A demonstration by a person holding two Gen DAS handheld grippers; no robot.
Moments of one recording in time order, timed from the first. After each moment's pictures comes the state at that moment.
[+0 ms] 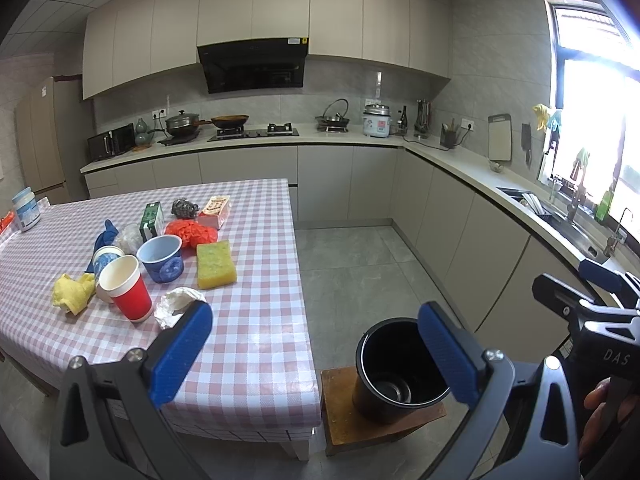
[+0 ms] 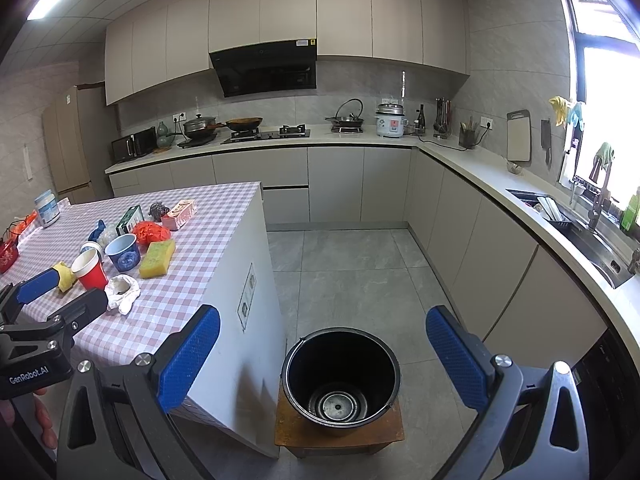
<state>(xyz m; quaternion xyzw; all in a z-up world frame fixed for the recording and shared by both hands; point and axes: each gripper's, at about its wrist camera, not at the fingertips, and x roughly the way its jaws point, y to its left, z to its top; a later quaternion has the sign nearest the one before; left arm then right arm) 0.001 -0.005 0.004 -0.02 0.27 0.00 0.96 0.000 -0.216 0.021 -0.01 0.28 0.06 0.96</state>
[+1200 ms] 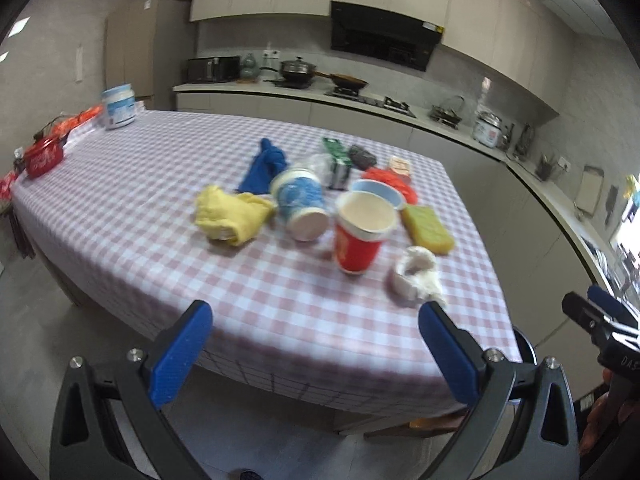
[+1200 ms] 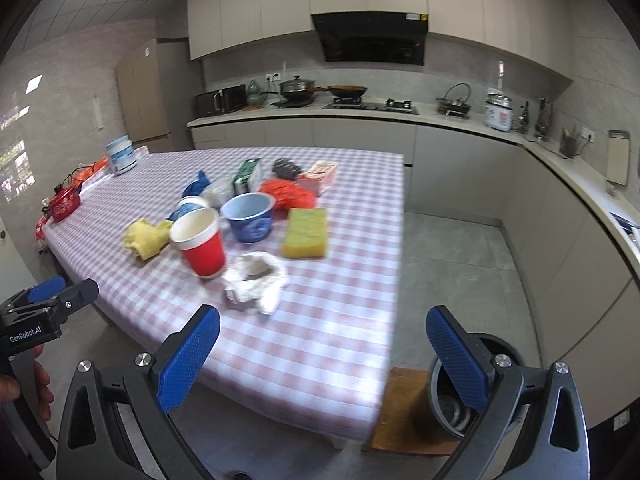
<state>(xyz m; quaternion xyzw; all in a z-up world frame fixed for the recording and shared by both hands) -0.034 0.260 -0.047 -0.14 0.32 0.15 0.92 0.038 0.024 -0.021 -0.05 0.32 0.21 0.92</state>
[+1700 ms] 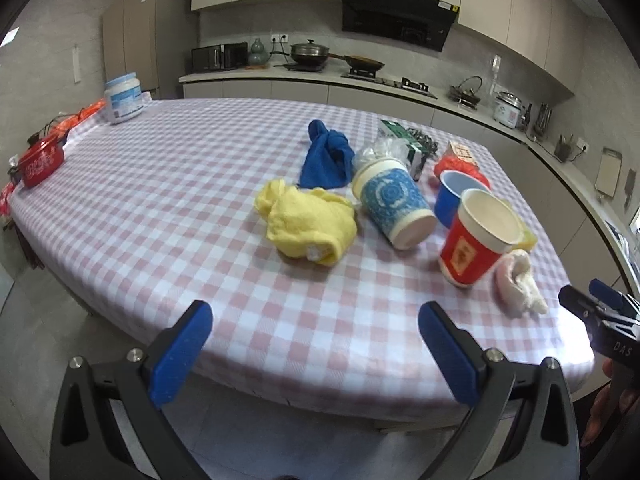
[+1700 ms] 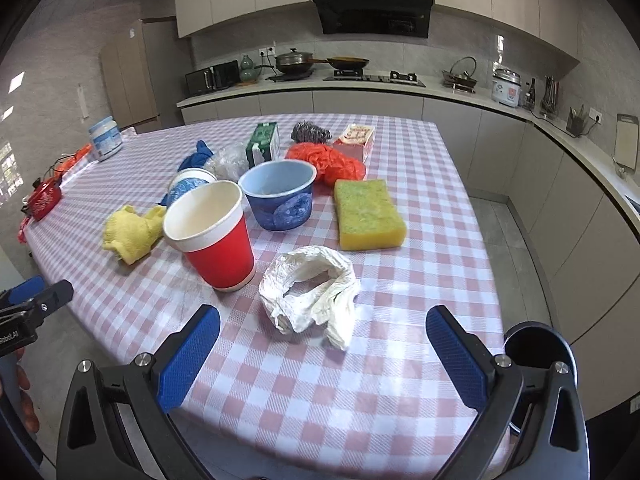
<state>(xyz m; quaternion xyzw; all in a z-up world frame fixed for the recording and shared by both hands) 0.009 0.357 -0.087 -0.10 0.36 0.14 0.92 0.089 0.131 -0.084 -0.05 0.37 0.19 0.91</state>
